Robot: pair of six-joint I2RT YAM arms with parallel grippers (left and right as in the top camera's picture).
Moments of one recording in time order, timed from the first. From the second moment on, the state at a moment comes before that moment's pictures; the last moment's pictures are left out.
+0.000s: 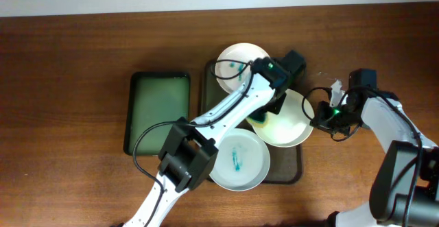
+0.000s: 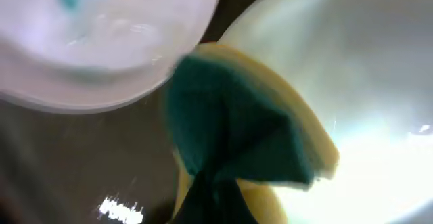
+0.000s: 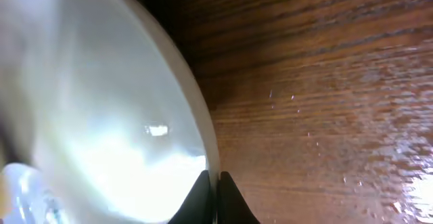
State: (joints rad) left arm -0.82 2.42 2.24 -1.24 -0.13 -0.36; right arm -0.23 1.70 1.01 -0.76 -0.40 0.09
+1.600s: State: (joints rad) left arm -0.13 1.60 1.20 -0.76 0.12 -0.18; right arm 0.79 1.31 1.08 -0.80 0.99 0.13
